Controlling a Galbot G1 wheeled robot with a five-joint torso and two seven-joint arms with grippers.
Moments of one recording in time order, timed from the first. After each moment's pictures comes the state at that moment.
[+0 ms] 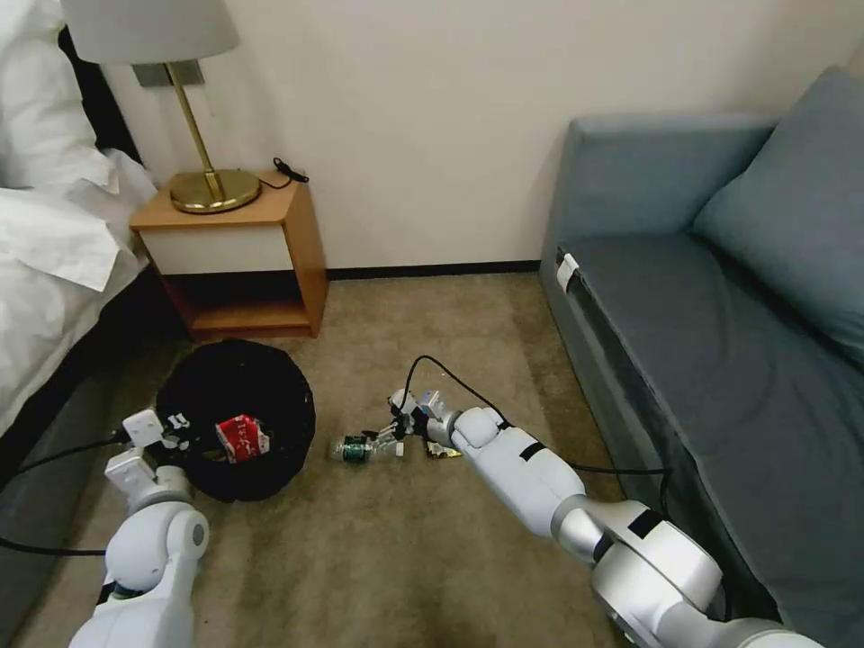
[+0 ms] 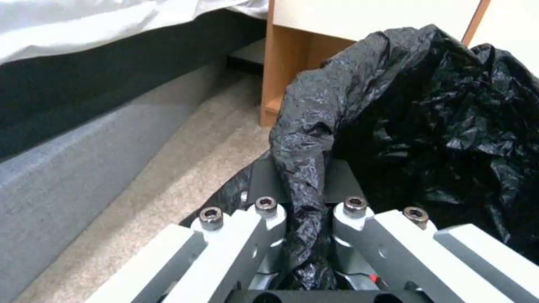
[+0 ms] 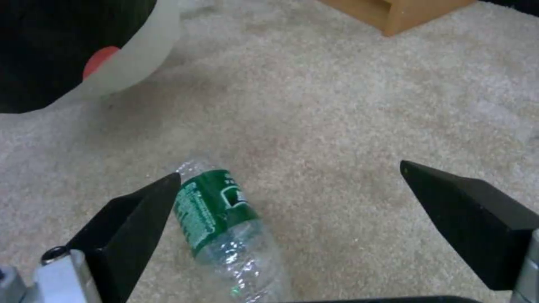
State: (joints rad) left arm 1.33 -1.31 -0.78 -1.81 -0.47 0.20 -0.35; right arm -0.42 1.59 -0.27 0.51 0.18 0.11 -0.50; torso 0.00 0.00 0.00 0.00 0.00
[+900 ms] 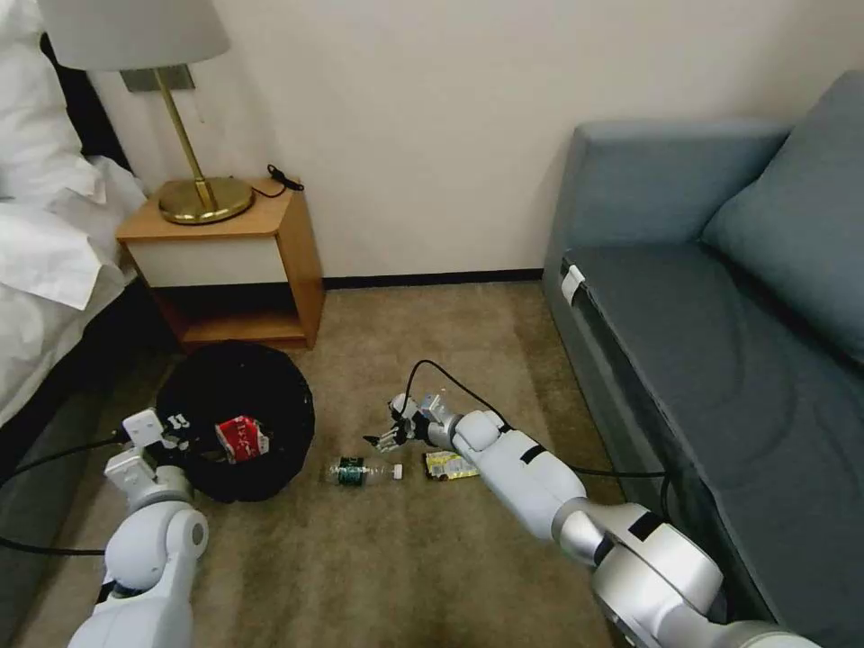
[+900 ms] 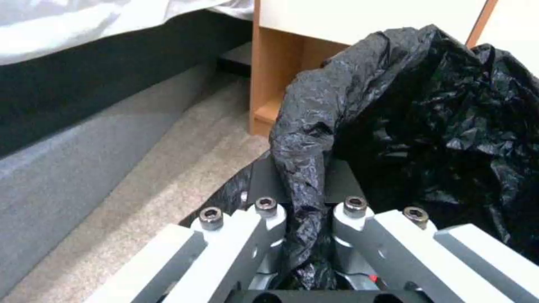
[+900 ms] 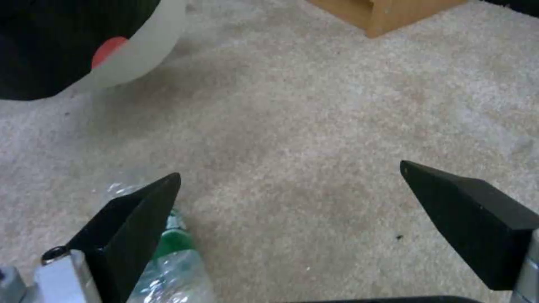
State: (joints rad) left arm 1.33 -1.30 -0.78 -1.80 -0.47 0.20 -0.35; right arm -0.42 1.59 -0.27 0.51 0.17 0.11 -0.51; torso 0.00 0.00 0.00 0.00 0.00
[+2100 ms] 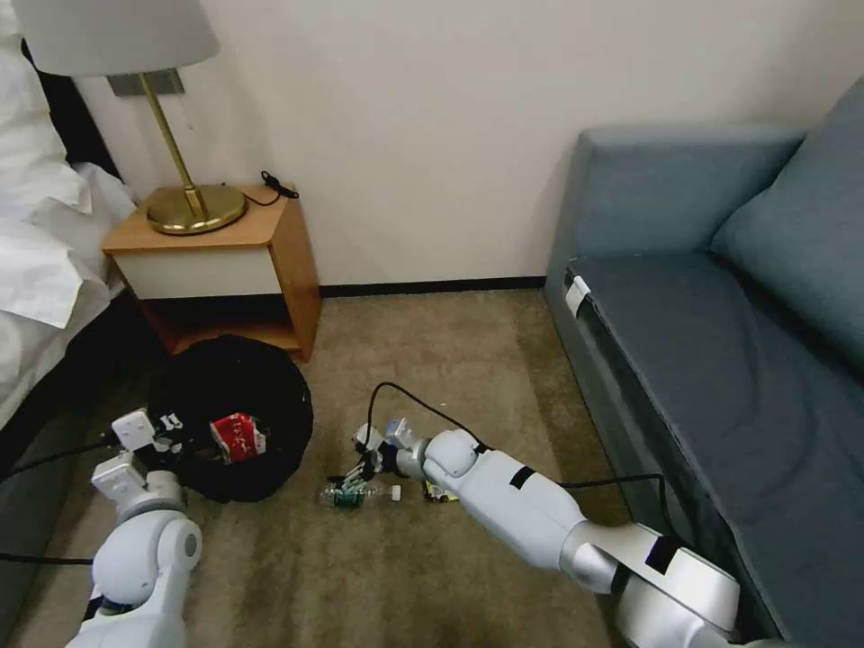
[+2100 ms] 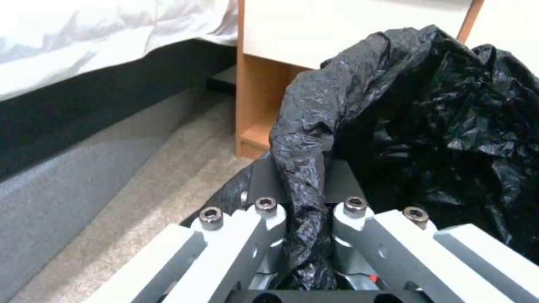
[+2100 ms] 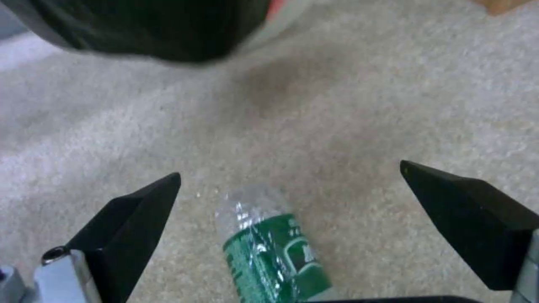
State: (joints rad) left arm 1.40 -1.32 -0.81 -1.91 -0.46 0.20 -0.34; right arm -0.49 1.55 -0.53 0.76 0.34 -0.09 -0.47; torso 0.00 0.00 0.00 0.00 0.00
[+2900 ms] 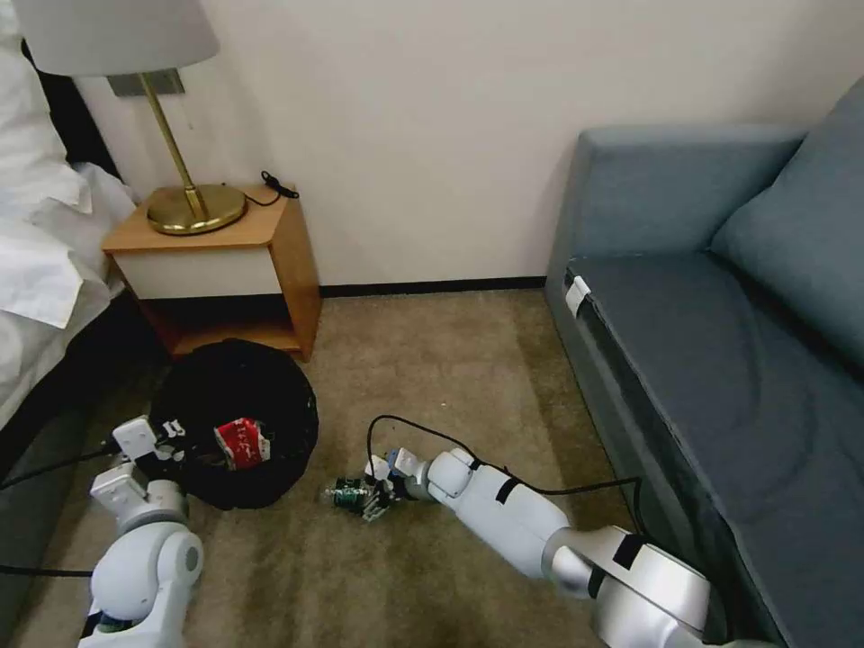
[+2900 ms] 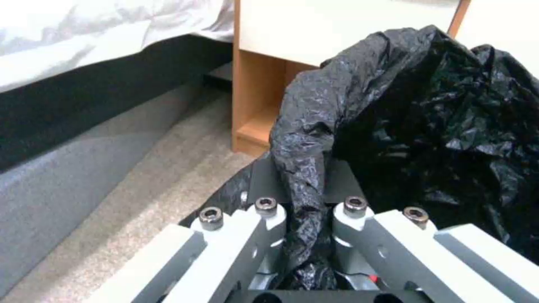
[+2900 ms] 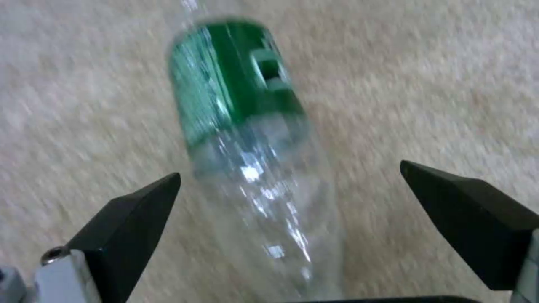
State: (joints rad) left arm 1.43 -1.34 -0.81 -1.93 -0.45 0.19 -0.33; right arm -0.48 1.61 -0.51 0.51 0.08 0.01 -0.50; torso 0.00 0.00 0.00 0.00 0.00
